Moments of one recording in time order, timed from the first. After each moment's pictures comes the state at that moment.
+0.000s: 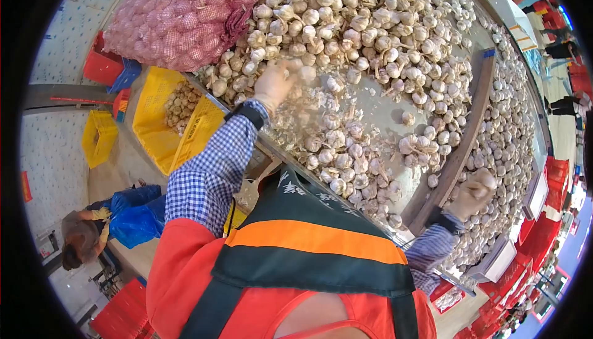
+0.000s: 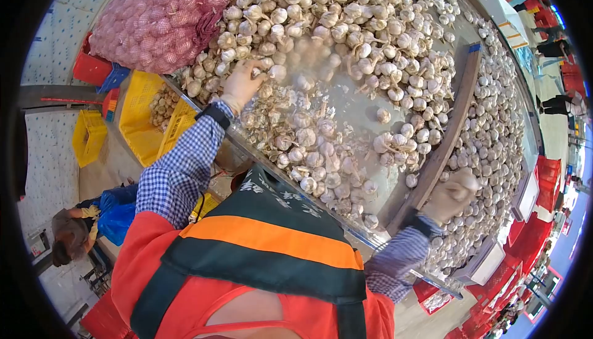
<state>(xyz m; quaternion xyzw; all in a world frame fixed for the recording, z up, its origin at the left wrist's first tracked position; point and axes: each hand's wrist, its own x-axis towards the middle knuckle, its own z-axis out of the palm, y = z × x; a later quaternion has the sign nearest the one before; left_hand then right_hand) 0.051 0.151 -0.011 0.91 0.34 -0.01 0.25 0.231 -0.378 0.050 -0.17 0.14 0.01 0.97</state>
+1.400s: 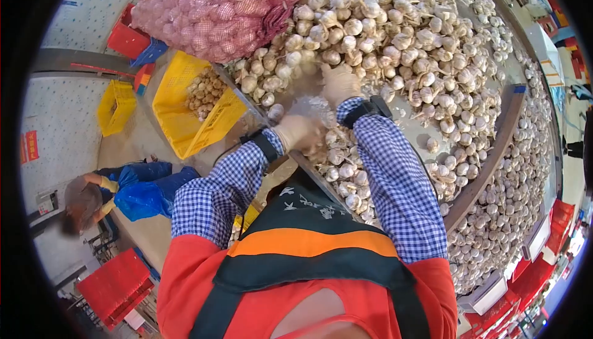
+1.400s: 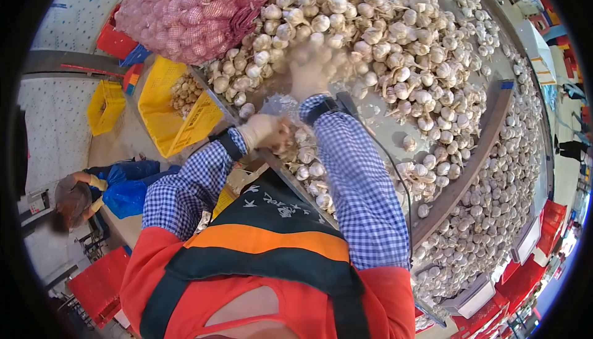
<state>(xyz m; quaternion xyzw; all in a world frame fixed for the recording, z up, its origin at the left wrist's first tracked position) -0.004 0.119 -0.013 0.92 0.12 -0.32 0.19 0.159 0.091 -0.018 -0.82 -0.54 0.17 0.02</state>
